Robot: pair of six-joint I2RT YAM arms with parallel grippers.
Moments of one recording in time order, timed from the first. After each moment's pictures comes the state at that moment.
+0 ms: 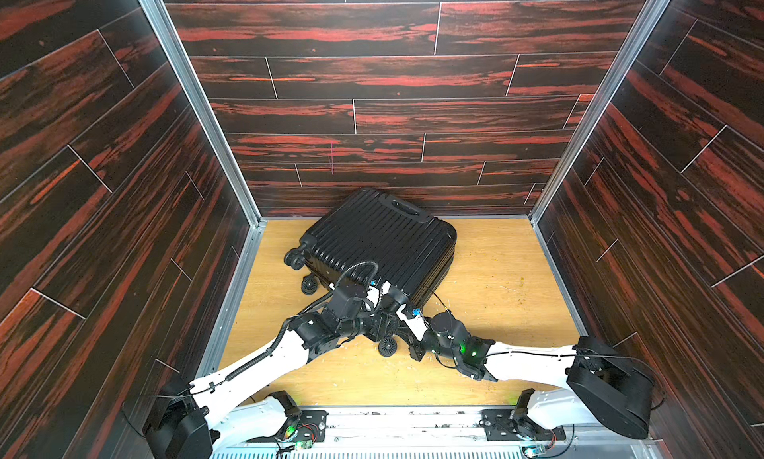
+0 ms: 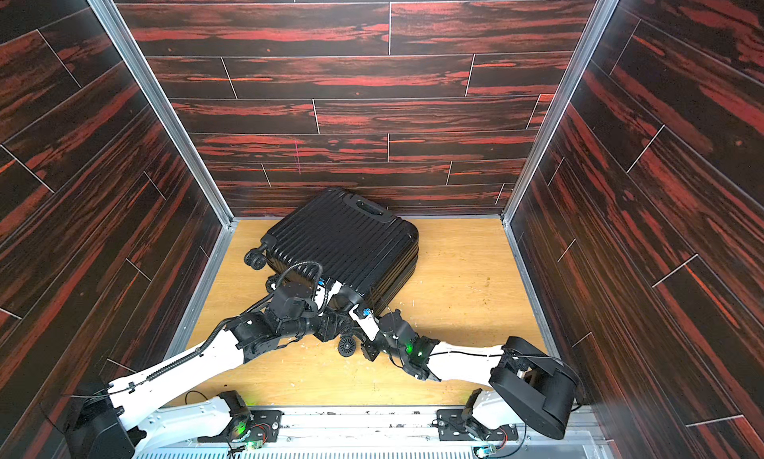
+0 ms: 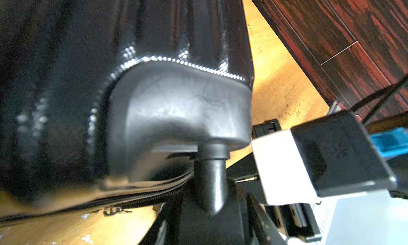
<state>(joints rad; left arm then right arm) -0.75 1.13 0.77 -0.28 0.26 -0.36 1.01 1.40 0.47 0.48 -0.09 0.10</state>
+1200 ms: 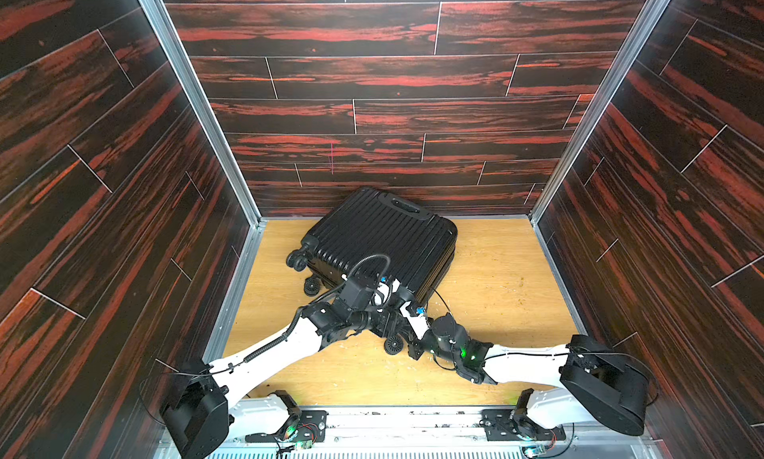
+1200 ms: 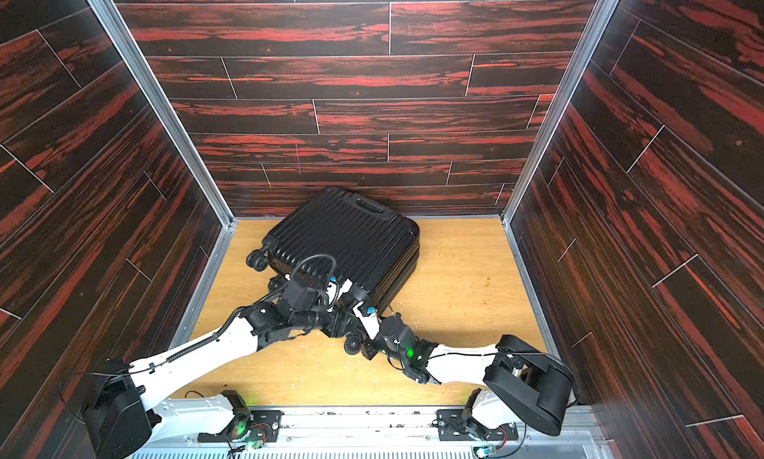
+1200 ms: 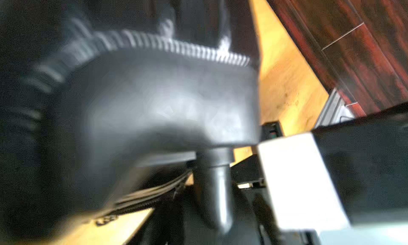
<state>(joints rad) -0.77 1.25 0.86 -0.33 0.30 -0.30 1.04 1.42 0.43 0.58 0.00 0.19</state>
